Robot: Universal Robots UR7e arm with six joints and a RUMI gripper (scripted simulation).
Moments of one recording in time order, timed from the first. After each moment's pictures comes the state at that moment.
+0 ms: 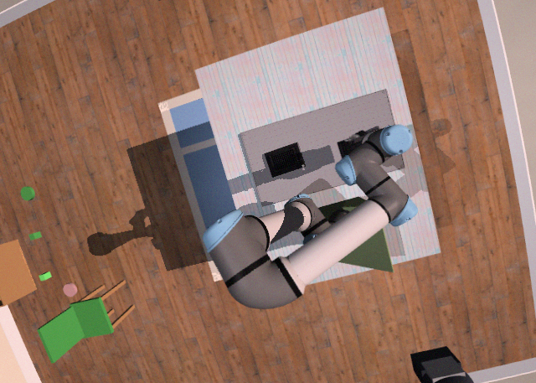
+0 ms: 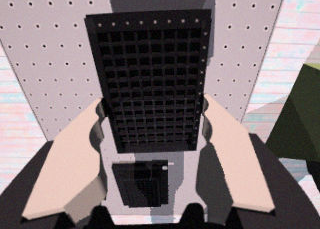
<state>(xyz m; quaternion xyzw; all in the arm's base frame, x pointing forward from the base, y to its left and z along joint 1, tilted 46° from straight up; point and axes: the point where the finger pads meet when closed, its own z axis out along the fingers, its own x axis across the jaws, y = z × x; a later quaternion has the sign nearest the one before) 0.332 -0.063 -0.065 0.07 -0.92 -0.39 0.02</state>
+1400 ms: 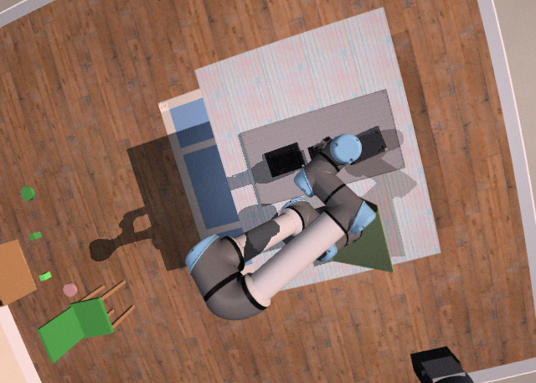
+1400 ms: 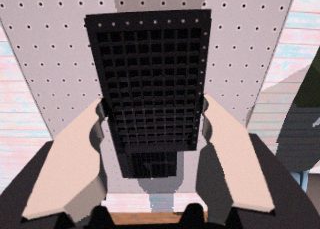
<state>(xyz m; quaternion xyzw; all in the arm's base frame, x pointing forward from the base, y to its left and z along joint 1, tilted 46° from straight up) 0.335 0.025 0.023 0.07 -0.92 -0.39 0.02</state>
